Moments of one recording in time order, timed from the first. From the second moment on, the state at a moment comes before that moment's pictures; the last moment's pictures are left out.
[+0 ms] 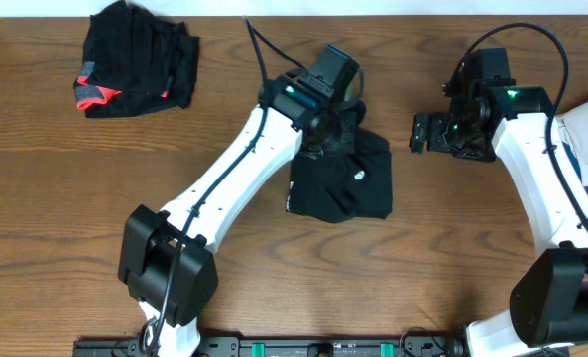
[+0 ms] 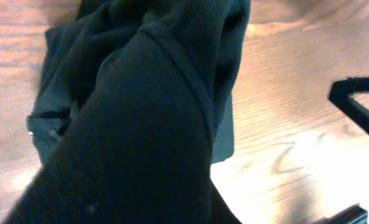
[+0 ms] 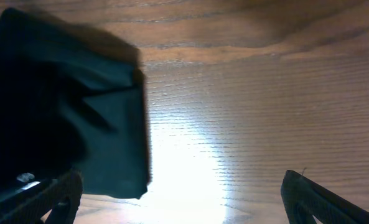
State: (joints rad) left arm -0.63 1.92 1.76 -1.00 0.23 -0.51; right arm 0.06 1.70 1.41 -1.02 -0.09 0.20
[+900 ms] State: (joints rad) left arm -0.30 1.85 1.76 -1.23 0.07 -0.53; right arm 0.08 1.70 1.41 -0.94 -0.45 0.15
